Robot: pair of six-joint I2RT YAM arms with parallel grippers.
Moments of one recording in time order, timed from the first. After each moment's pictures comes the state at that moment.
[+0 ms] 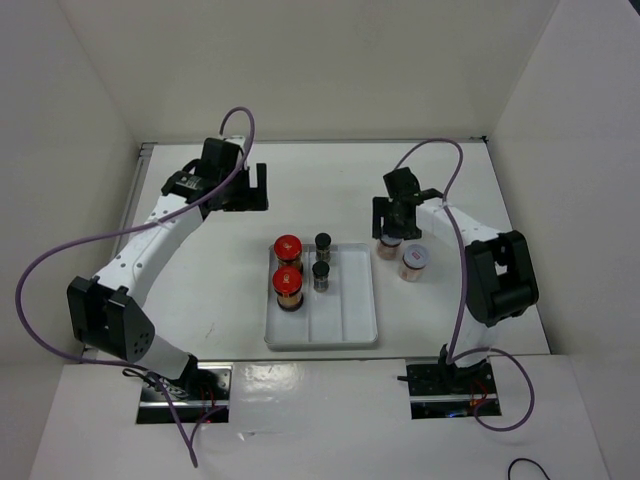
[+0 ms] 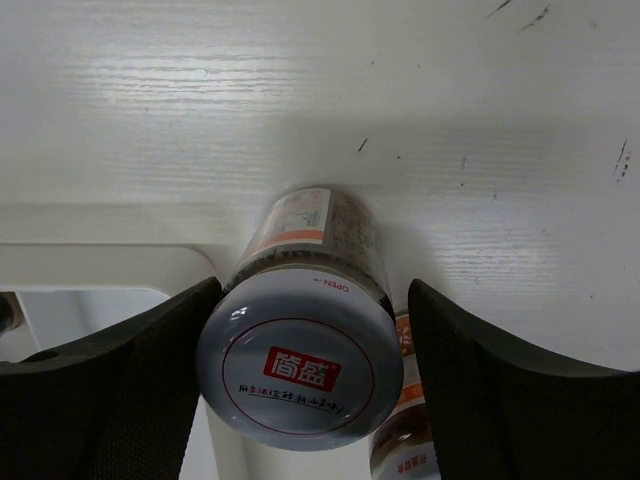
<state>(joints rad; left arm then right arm) -0.33 1.50 1.44 -0.74 -0.07 -0.30 0.31 1.69 1.18 -0.55 0.13 0.32</state>
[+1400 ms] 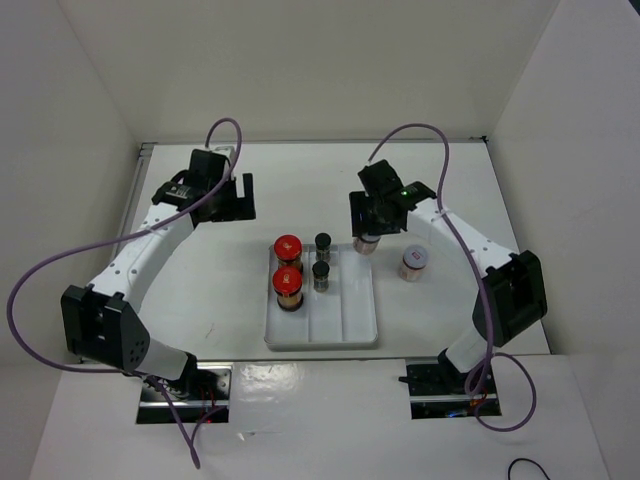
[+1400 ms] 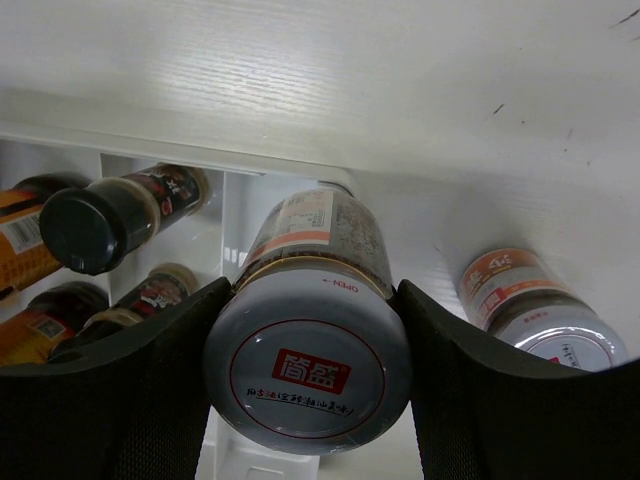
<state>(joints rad) -0.25 1.44 1.32 -0.72 -0.05 -0.30 0.51 1.58 1.33 -0.75 0.14 0.39</state>
